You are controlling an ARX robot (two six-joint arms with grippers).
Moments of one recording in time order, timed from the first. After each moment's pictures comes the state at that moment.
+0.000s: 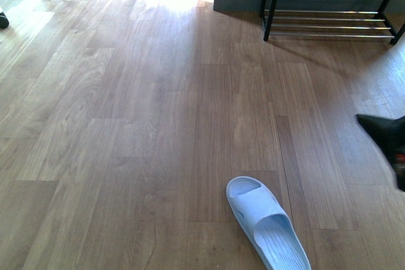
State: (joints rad) left arm -0.25 1.06 0.26 0.34 -0.73 0.07; right arm 0.17 1.45 0.30 0.66 -0.07 -0.31
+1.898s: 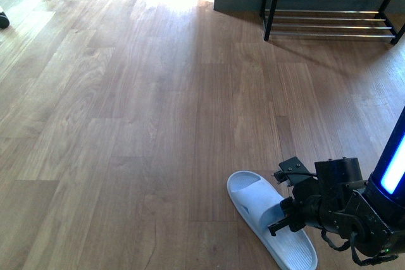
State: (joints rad) left arm -0.25 1.06 0.26 0.34 -0.73 0.07; right arm 0.17 2.95 1.13 0.82 -0.12 -0.25
